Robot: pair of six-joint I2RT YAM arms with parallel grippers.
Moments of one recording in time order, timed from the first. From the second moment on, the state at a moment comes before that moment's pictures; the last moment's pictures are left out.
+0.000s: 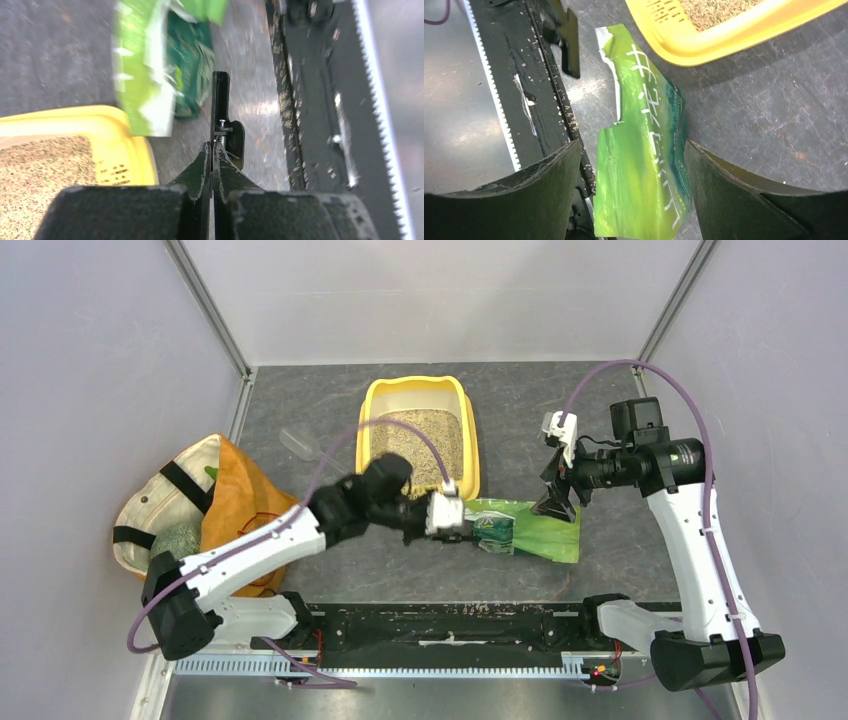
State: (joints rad) left arm -0.96 1.20 0.92 -0.39 0.47 0.60; right arm 0.12 1.12 1.37 -1.28 -0.83 -0.80
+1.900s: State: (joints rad) left arm -0.76 1.20 1.23 -0.27 0.91 -0.18; right arm 0.51 1.07 1.34 -1.04 -0.91 -0.43
